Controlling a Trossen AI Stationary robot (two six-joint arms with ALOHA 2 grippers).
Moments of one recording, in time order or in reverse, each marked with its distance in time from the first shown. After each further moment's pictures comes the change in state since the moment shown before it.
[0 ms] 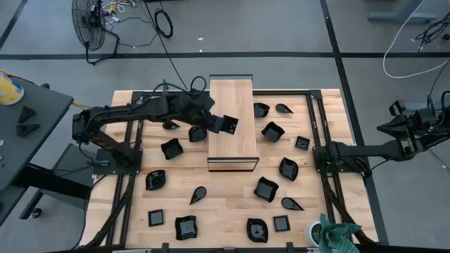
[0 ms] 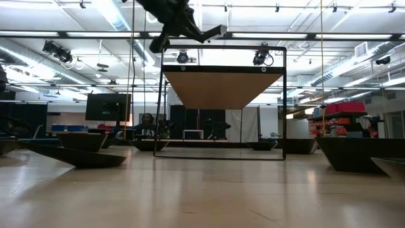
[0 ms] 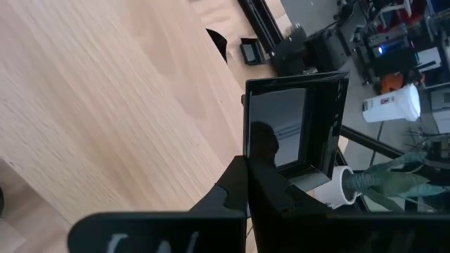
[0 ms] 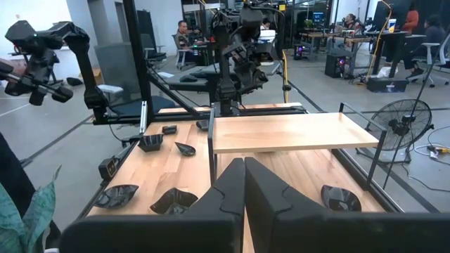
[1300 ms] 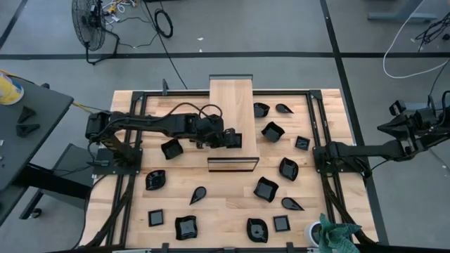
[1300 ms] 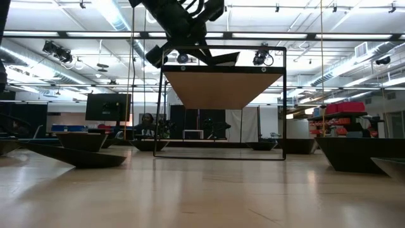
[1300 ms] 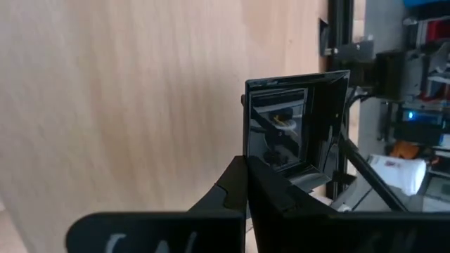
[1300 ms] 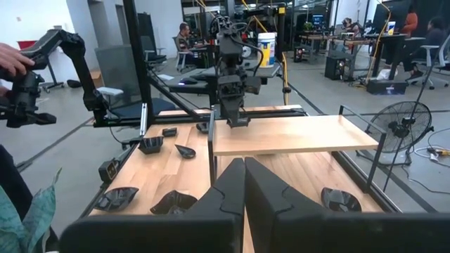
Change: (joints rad) left arm -0.150 0.163 0.000 0.008 -0.138 -0.538; right arm 0.000 0.000 0.000 0.009 0.000 0.000
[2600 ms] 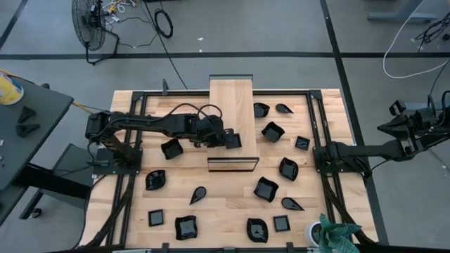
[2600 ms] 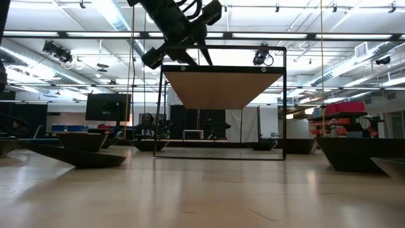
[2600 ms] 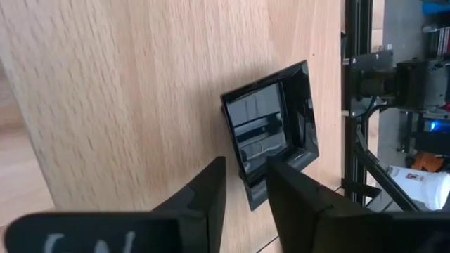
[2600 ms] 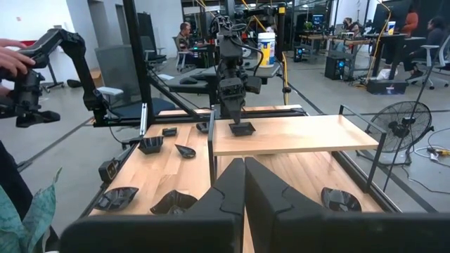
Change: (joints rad) left arm 0.000 0.000 0.000 -0.047 -0.048 0.024; right arm 0.000 0.000 0.000 0.000 0.000 0.000
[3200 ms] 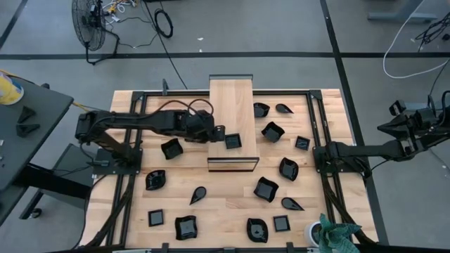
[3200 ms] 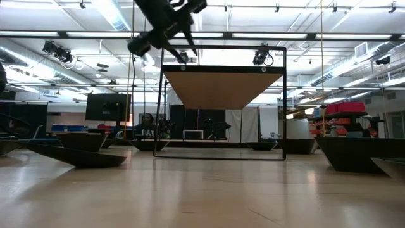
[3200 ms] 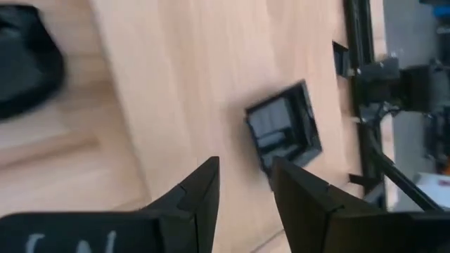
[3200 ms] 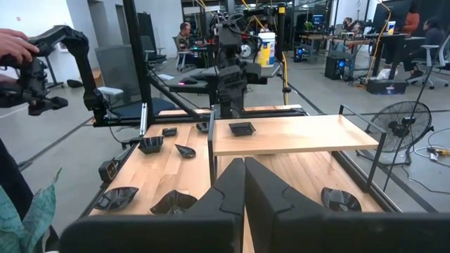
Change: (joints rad) left arm 0.002 -0.120 0.000 -0.156 -0.096 0.082; right arm 0.000 0.000 0.000 0.000 0.000 0.000
